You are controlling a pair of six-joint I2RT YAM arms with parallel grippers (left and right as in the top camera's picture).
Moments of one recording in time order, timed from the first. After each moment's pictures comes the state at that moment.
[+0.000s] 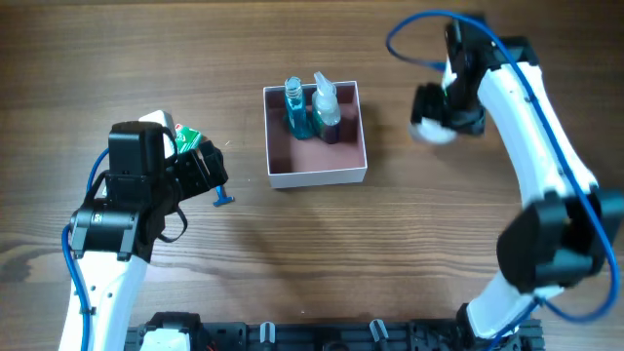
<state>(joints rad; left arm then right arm) -0.07 1.05 0.99 -0.86 0.05 -0.43 0.14 1.85 1.71 -1.24 -0.02 0.29</state>
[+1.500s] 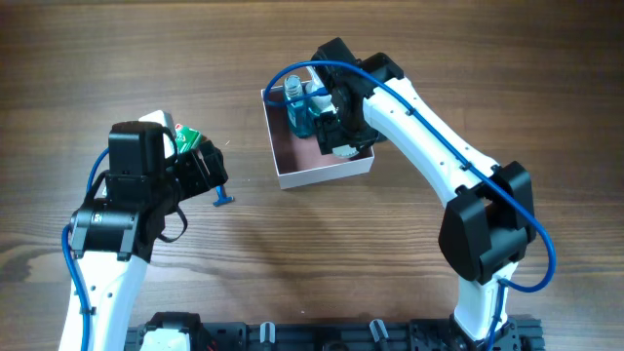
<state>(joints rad) -0.07 1.05 0.99 -0.86 0.05 -0.43 0.54 2.04 1.77 -1.21 0.03 0.28</state>
